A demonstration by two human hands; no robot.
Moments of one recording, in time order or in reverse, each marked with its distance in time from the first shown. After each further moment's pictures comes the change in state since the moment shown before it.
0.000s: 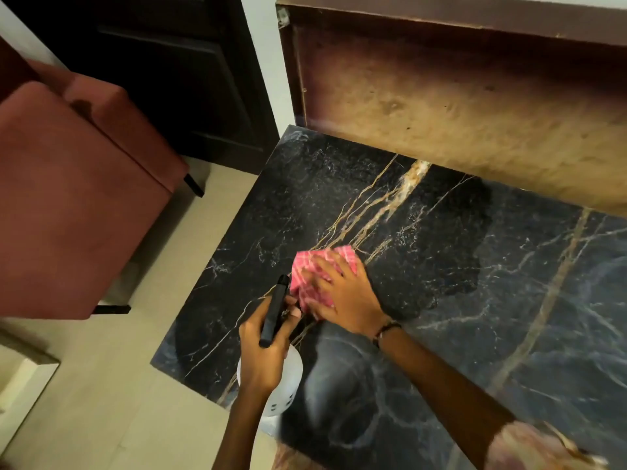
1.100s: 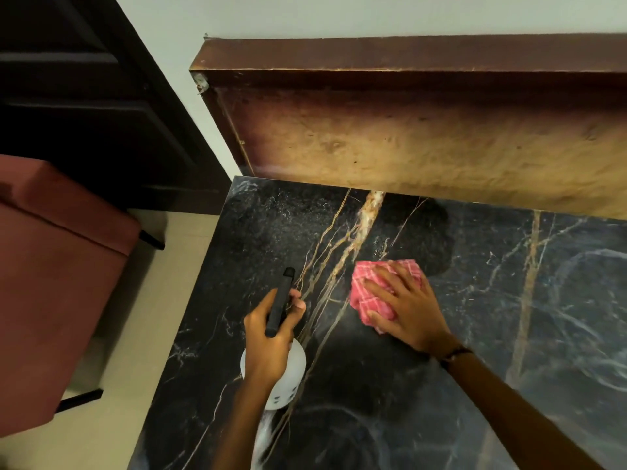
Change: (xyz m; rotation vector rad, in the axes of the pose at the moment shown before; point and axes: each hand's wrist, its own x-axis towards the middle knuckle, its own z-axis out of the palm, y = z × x) left_hand 0.111 0.028 0.060 0.003 -0.228 0.024; right_hand -0.058 0.131 -0.017 0.025 0.080 0.350
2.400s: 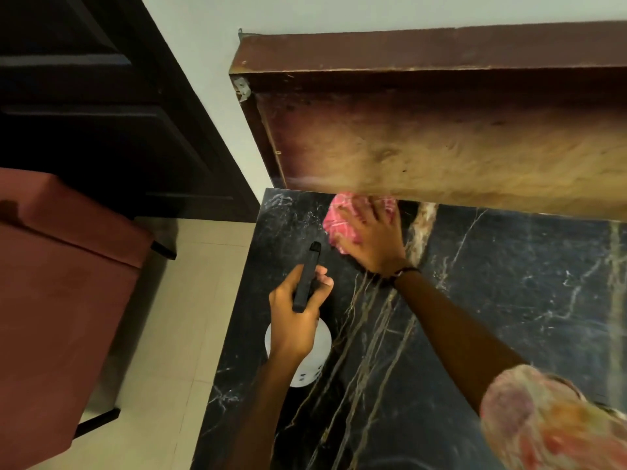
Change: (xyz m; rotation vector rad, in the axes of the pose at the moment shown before) left_hand 0.102 0.004 -0.042 -0.058 -0.068 0.024; right_hand 0.227 -0.062 0.009 -0.041 0.104 0.146
